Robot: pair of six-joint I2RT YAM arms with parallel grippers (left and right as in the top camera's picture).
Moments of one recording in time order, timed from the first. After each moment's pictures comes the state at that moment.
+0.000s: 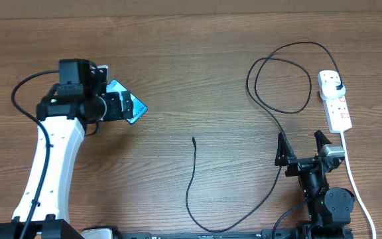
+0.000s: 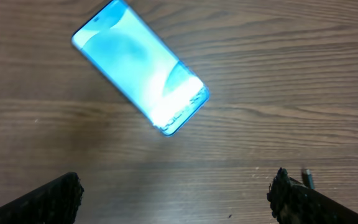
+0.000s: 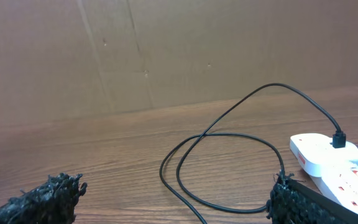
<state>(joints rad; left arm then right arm) 0.03 1.46 1.19 -0.84 0.17 -0.08 -0.01 0.01 0.02 -0.02 -0.12 0.17</state>
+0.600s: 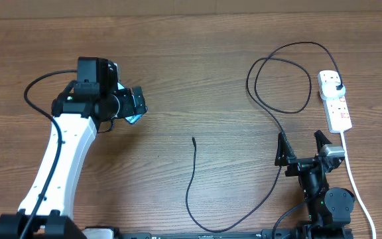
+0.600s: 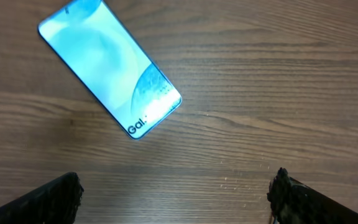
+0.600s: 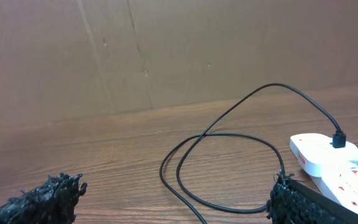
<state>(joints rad) -0.06 1.49 1.19 -0.81 0.14 -0.29 -0.01 0.01 0.02 -0.02 -0.12 0.17</state>
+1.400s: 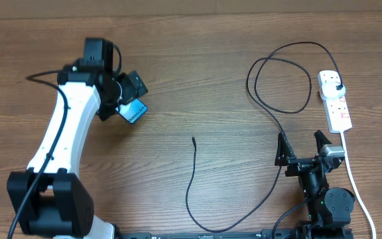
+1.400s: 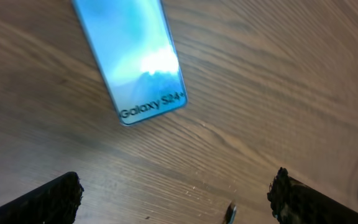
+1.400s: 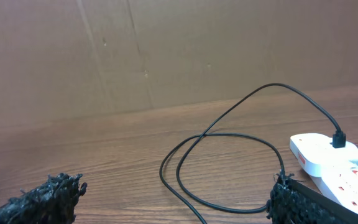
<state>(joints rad) -0.06 1.72 1.47 -1.02 0.11 -0.66 -0.01 0.01 0.02 -0.03 -0.12 0.17</state>
